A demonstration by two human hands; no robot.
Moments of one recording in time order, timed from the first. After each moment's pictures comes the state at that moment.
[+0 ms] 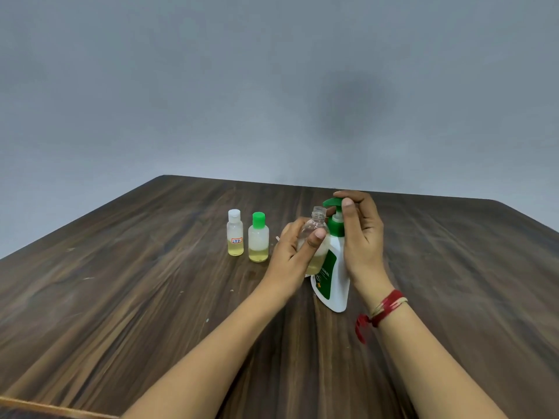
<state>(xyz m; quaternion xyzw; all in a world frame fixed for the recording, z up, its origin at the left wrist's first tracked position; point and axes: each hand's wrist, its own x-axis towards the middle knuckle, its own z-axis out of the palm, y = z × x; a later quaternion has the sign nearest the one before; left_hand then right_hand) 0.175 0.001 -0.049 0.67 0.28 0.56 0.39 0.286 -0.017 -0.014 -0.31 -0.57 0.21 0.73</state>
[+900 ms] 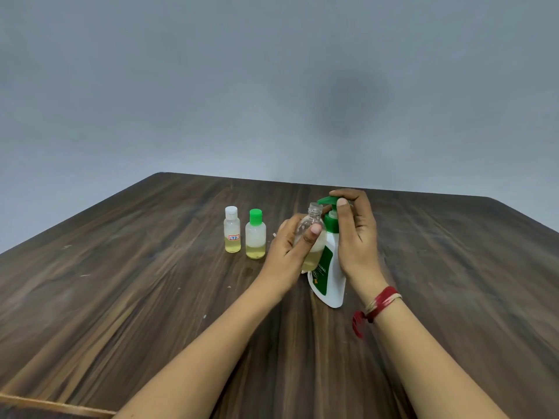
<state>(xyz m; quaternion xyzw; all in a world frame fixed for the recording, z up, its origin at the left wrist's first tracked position) 0.174 0.005 -0.051 0.67 0.28 0.56 0.40 0.288 -0.013 -0.020 -0.34 -0.59 0.18 0.71</state>
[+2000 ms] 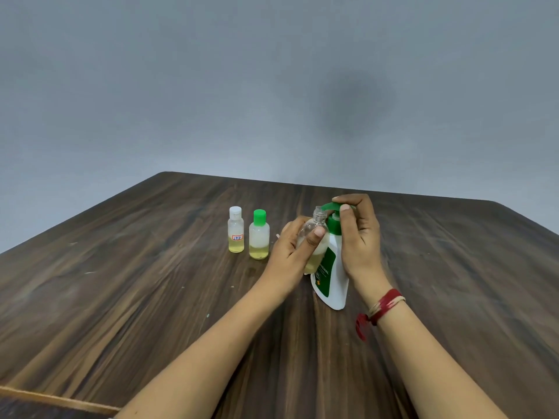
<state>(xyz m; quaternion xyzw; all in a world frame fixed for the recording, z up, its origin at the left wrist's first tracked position) 0.174 0.003 -0.051 0.67 0.28 0.55 0.40 0.291 -0.012 -0.022 -0.33 -0.60 0.18 0.71</state>
